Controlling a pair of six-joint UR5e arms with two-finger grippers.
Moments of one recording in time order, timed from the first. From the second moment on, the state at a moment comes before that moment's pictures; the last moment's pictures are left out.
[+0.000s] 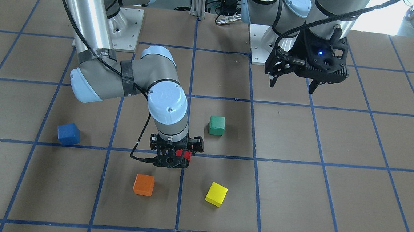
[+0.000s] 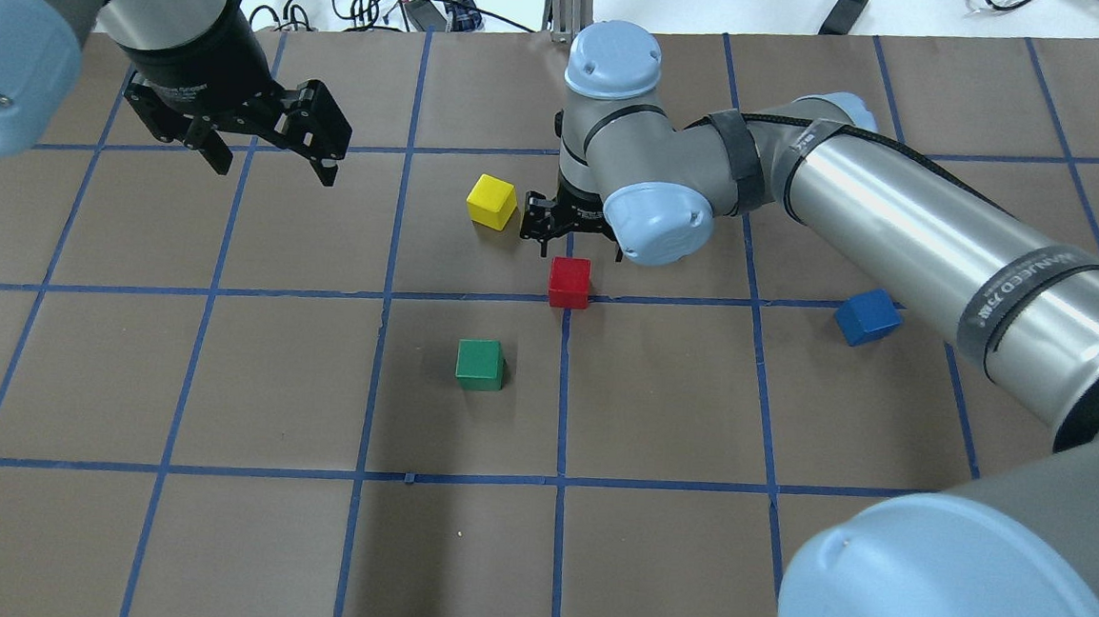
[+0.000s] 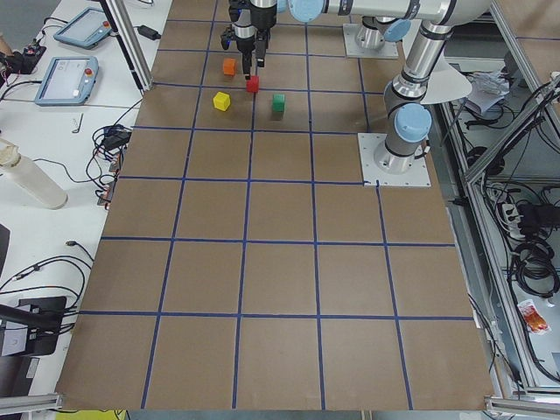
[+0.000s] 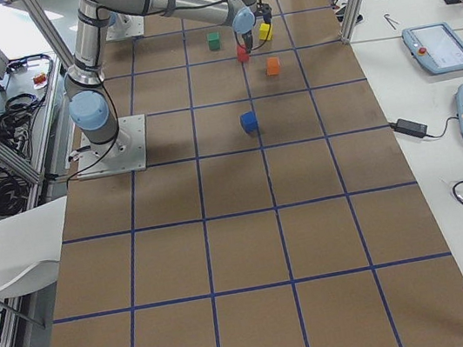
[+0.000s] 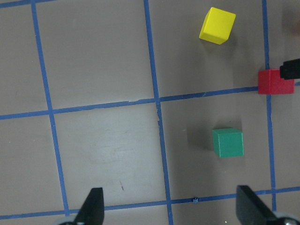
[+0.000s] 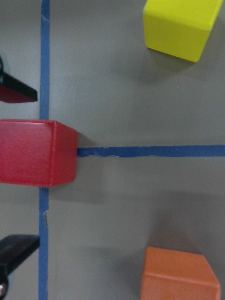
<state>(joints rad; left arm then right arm) -1.59 -1.58 -1.55 -1.55 1.59 0.08 1.90 -1.02 1.55 -2.10 -1.49 0.34</state>
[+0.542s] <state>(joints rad) -1.59 -1.58 -1.55 -1.55 1.59 0.07 1.90 -0.99 1.56 -2.08 -1.47 0.34</state>
